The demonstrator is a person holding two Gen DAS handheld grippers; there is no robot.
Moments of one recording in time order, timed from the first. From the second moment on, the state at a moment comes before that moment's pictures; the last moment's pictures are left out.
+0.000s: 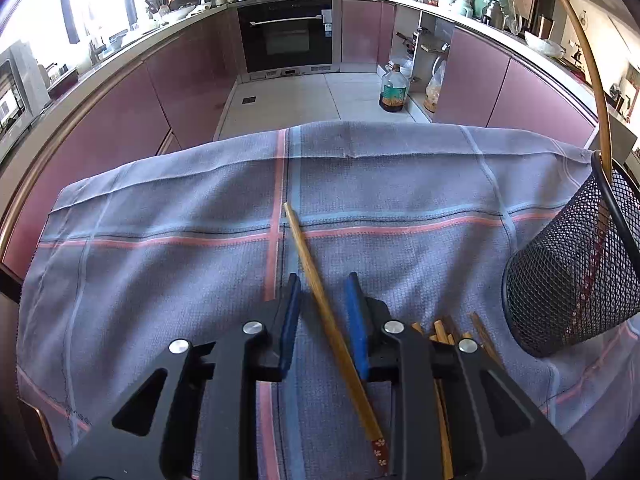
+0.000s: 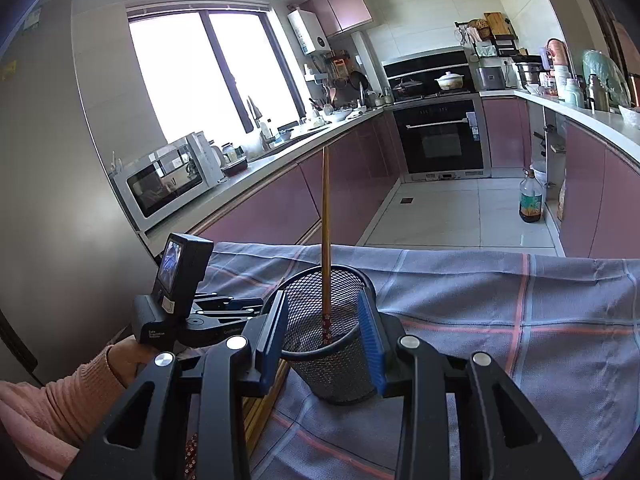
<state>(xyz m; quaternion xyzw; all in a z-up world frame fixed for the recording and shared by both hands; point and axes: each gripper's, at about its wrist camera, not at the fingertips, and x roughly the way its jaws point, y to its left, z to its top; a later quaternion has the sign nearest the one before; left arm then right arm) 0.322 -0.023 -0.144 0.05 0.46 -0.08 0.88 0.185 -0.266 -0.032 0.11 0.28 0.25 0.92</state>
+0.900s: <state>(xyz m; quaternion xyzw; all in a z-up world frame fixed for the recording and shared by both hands) 0.226 -0.040 0.052 -0.07 0.27 -0.22 0.94 0.173 -0.275 -0.032 0.12 0.27 0.25 0.92</state>
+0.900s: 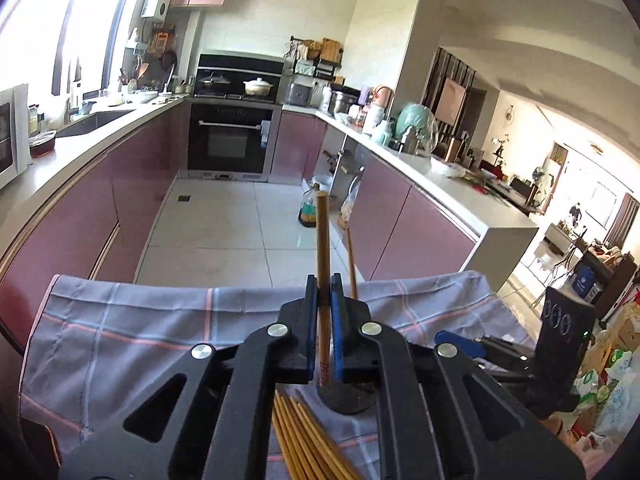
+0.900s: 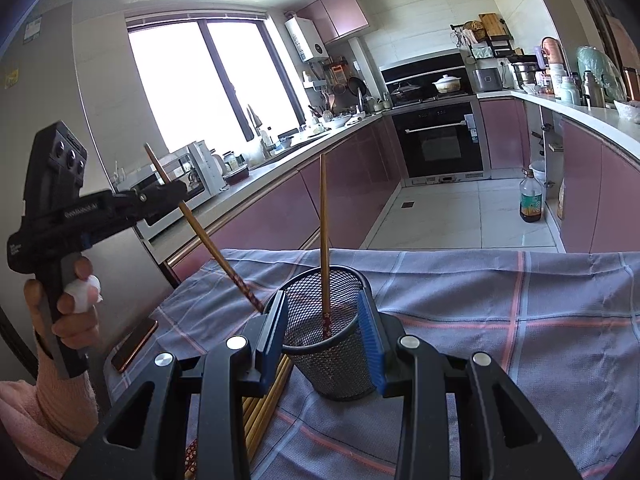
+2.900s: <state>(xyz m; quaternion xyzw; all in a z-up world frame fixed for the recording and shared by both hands) 0.189 -0.028 -0.092 0.04 0.38 -0.13 0.91 0.164 -0.196 -0.090 0.05 0.39 0.28 0.88</state>
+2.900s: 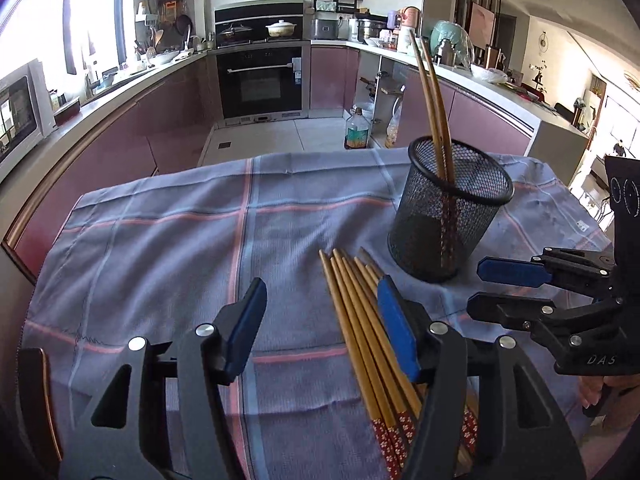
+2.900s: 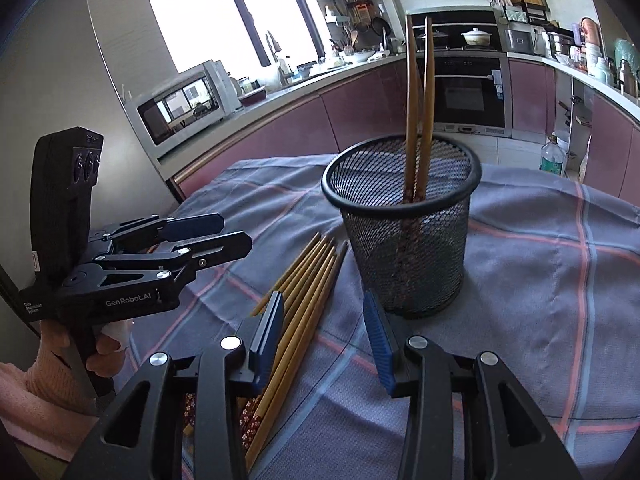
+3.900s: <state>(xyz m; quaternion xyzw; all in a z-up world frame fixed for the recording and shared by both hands) 0.190 -0.035 -0.138 0.04 0.45 -0.18 0.87 0.165 -0.163 -0.112 -0.01 0.44 0.24 0.86</state>
